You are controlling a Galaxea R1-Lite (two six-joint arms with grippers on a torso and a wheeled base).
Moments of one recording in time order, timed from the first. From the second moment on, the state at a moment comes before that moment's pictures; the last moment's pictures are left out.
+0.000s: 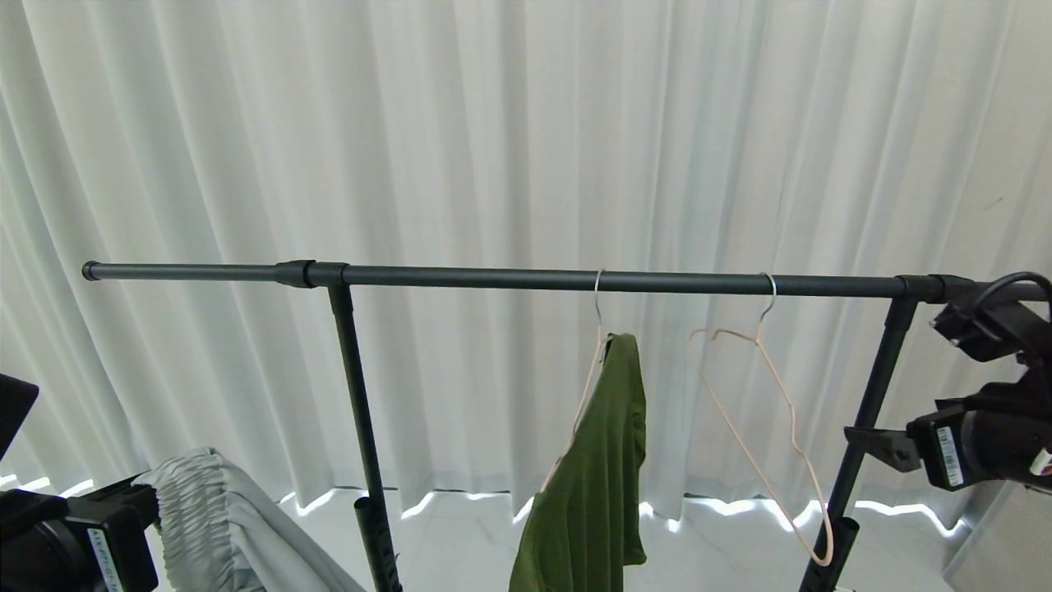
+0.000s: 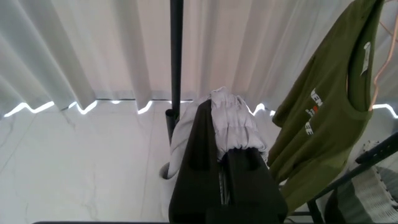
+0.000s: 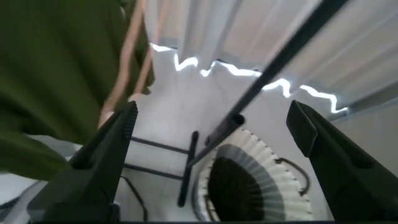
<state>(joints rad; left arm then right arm) -0.33 0.89 -0.42 -0.09 0.17 -0.13 0.39 1.28 -0.72 0.06 -0.18 0.03</state>
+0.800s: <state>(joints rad) -0.33 0.89 -0.41 -0.09 0.17 -0.12 0.54 1.57 -0.82 0.00 -0.25 0.26</state>
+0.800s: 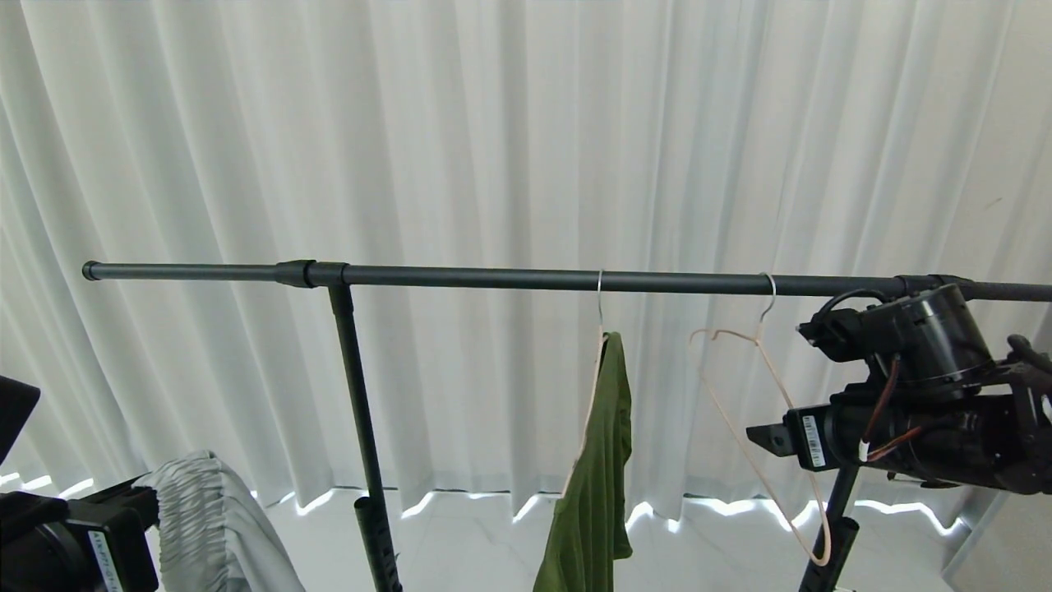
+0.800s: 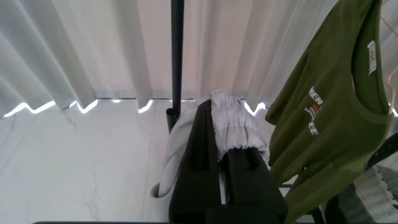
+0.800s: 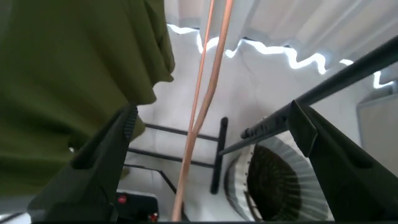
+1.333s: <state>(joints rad) -0.33 0.89 -0.41 -0.09 0.17 -0.12 0.51 1.67 -0.86 -0.01 -0.26 0.31</state>
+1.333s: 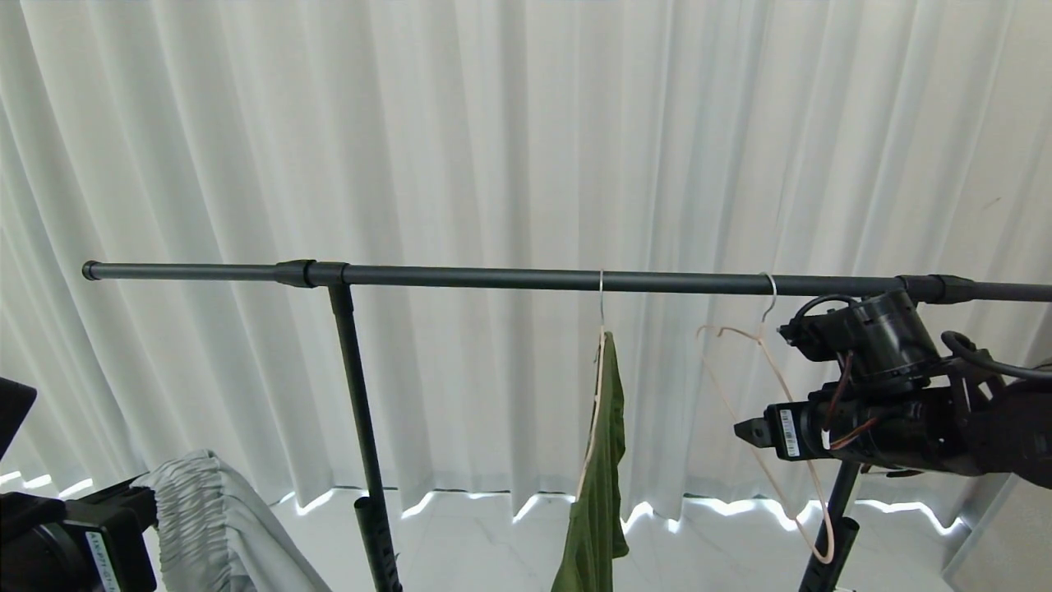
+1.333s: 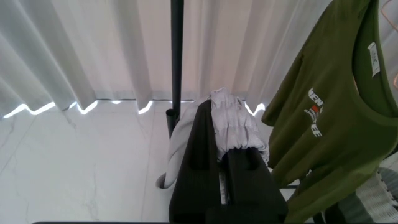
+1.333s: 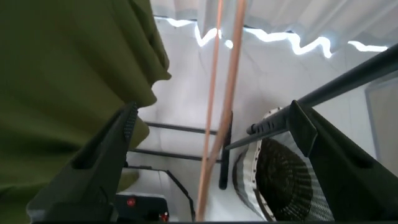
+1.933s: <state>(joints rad) -0.33 0.89 -0.41 -0.09 0.17 -0.12 0.50 1.71 -0.86 -0.04 -0.26 0.33</state>
